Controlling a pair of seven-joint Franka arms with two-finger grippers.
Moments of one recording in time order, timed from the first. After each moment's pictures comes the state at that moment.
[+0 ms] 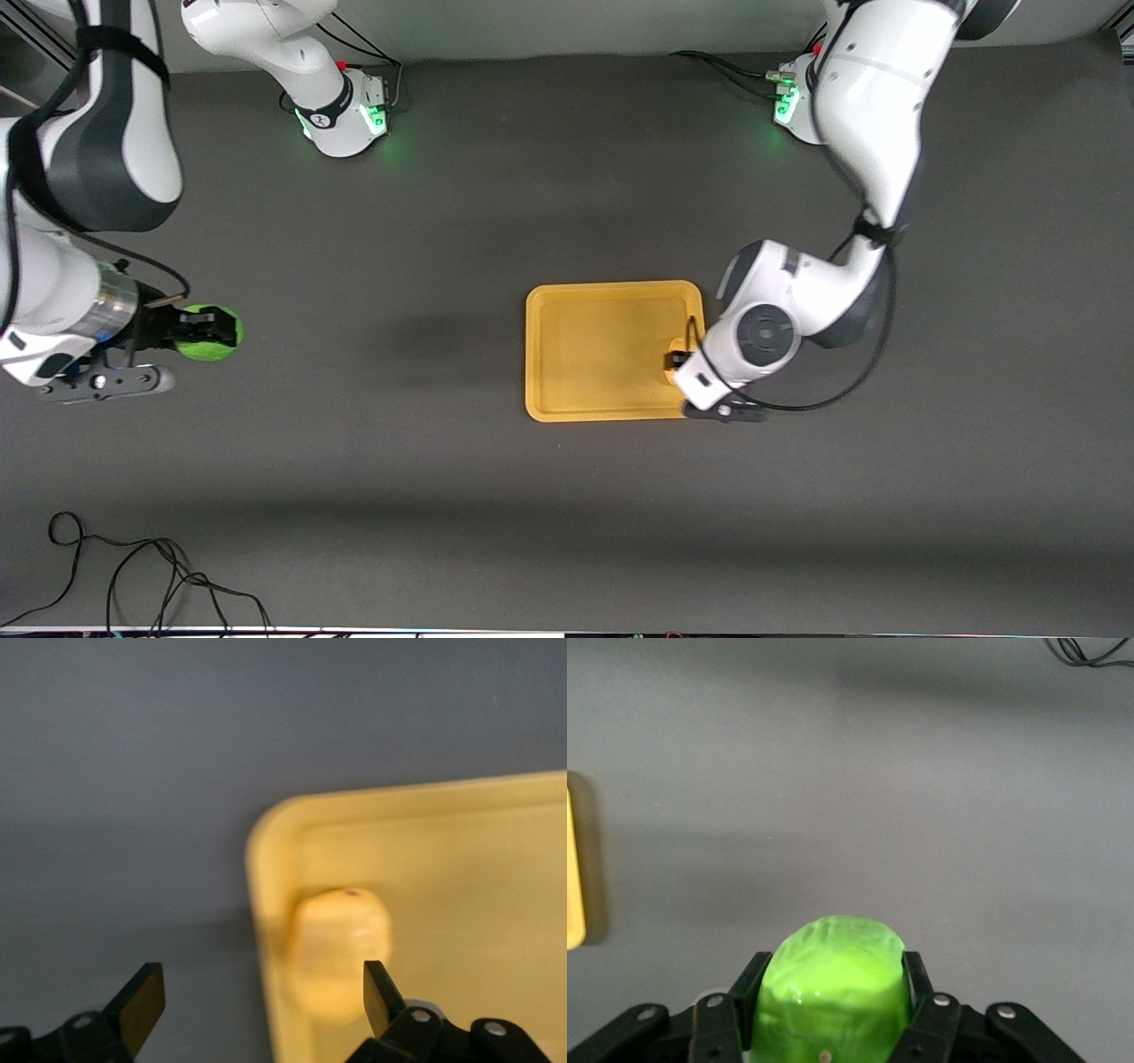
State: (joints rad) left arm -0.38 0.58 -0.03 -1.60 -0.06 2.08 -0.31; right arm 0.50 0.28 -0.46 -1.48 0.08 1.65 -0.03
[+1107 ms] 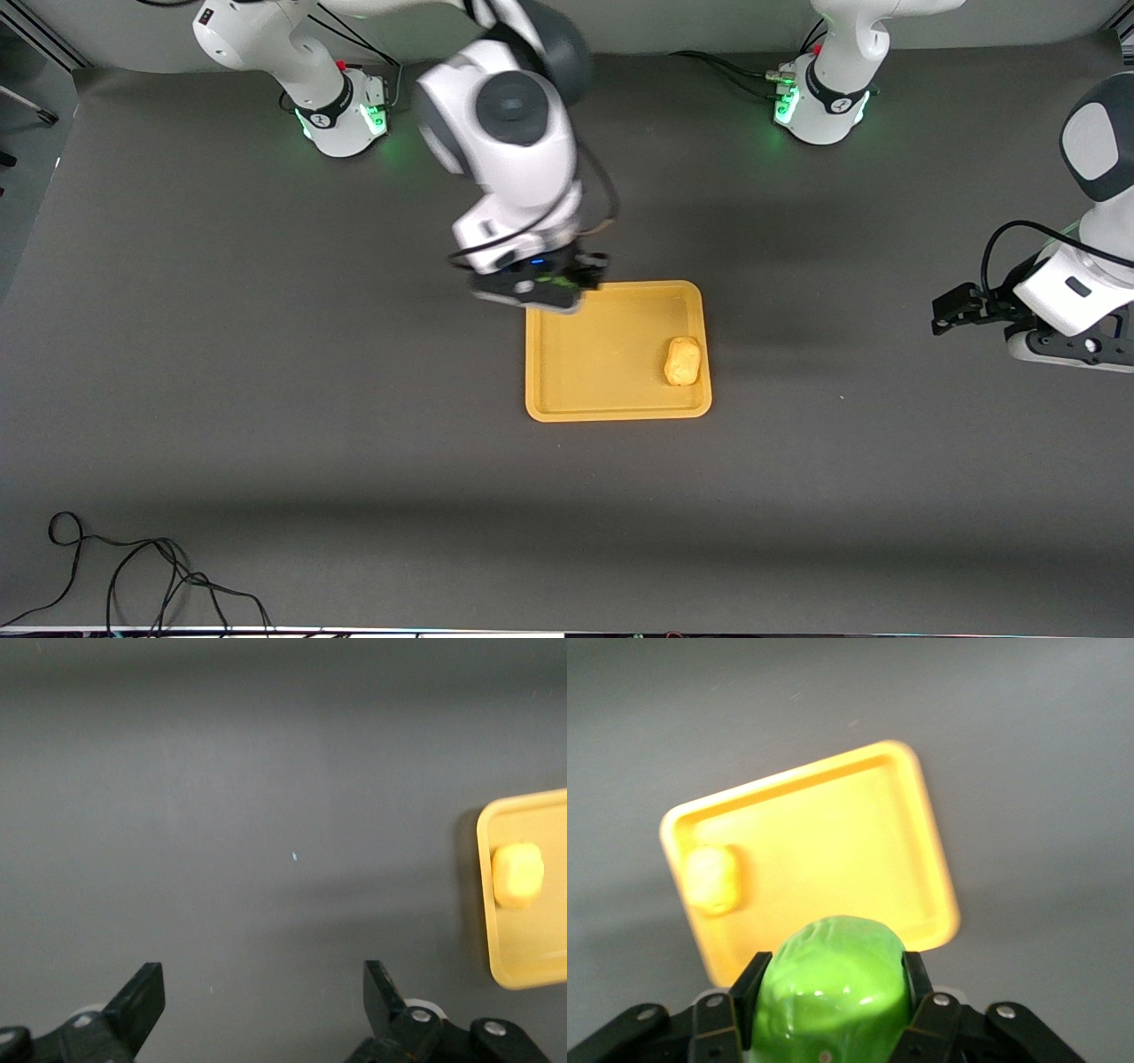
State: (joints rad) left arm 0.00 0.09 0.01 -1.79 -0.05 1.90 0.14; right arm 1.01 0.65 -0.35 -1.11 0.23 1.79 0.99
